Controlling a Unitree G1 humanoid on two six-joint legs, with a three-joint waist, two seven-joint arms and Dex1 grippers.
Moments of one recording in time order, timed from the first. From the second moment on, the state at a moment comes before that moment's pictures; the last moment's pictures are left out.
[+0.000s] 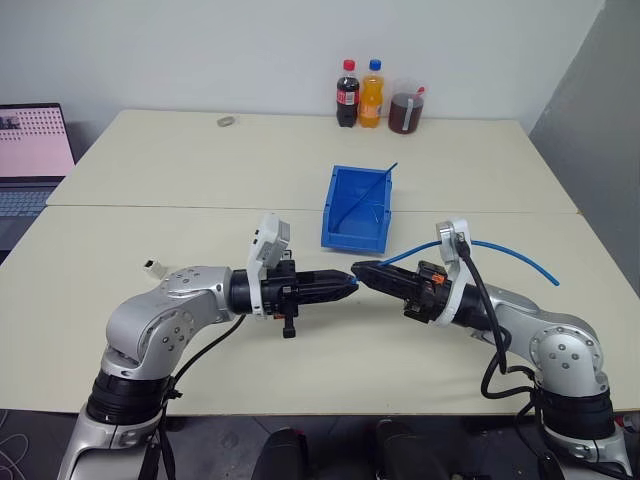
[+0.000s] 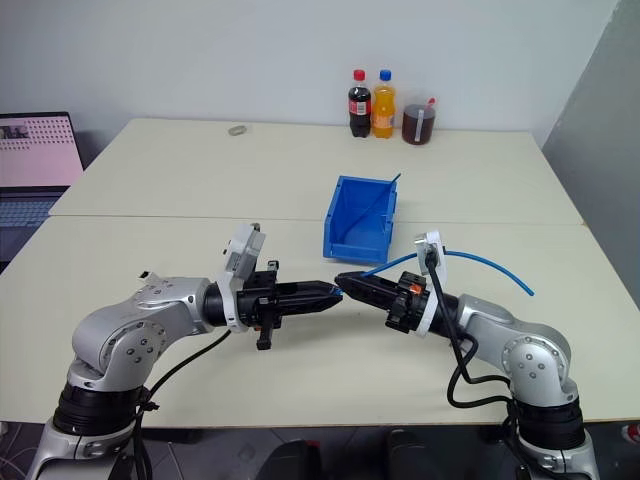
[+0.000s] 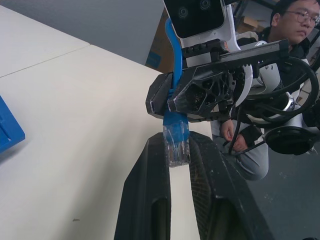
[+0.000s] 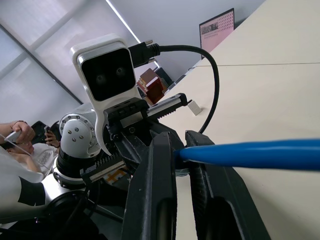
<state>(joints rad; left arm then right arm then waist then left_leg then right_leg) -0.41 0.59 -0.01 -0.36 -0.81 0.84 -0.97 -0.33 -0.38 -0.04 -0.43 1.18 0.98 0.46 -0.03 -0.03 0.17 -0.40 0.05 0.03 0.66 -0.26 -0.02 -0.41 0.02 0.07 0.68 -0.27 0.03</state>
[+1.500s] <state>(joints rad) -0.42 0.61 -0.04 -0.34 -0.80 0.82 -1.01 -0.37 -0.44 -0.03 -0.40 1.22 1.01 0.49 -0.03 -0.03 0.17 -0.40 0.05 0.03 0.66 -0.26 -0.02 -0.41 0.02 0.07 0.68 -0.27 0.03</state>
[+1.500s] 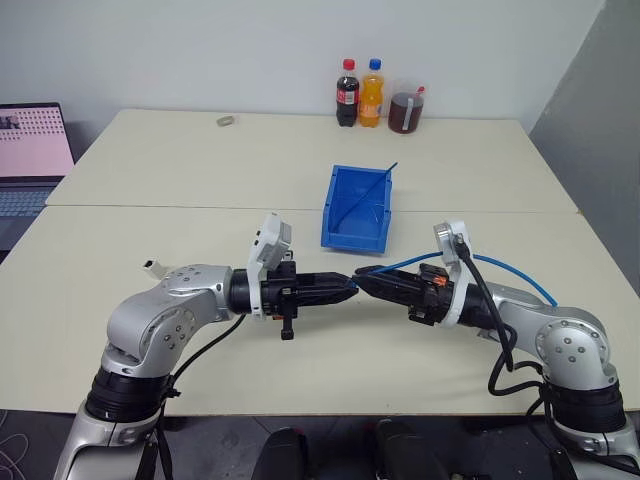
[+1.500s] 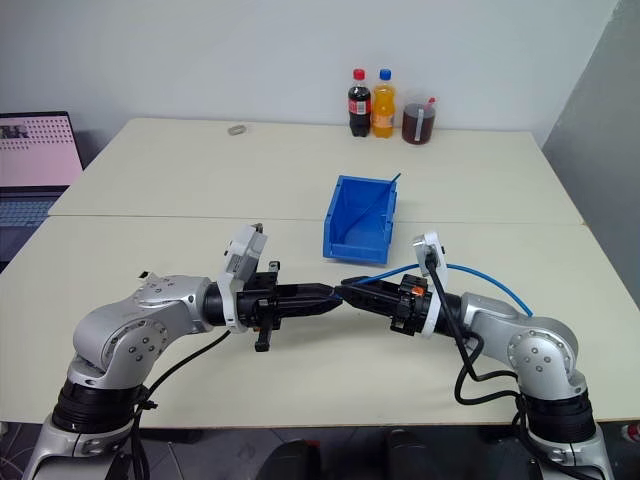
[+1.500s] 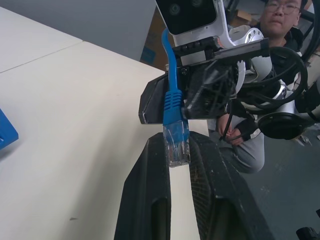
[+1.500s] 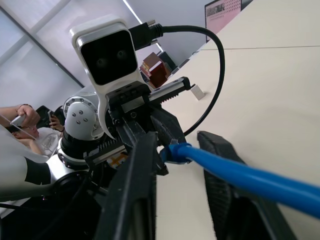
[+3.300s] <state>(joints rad) 0.03 0.30 0.17 -0.48 -0.29 0.65 -0.12 -0.39 -0.48 0.08 -0.27 0.84 0.84 0.74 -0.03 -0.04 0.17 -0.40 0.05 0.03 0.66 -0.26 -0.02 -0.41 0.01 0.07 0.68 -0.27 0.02</state>
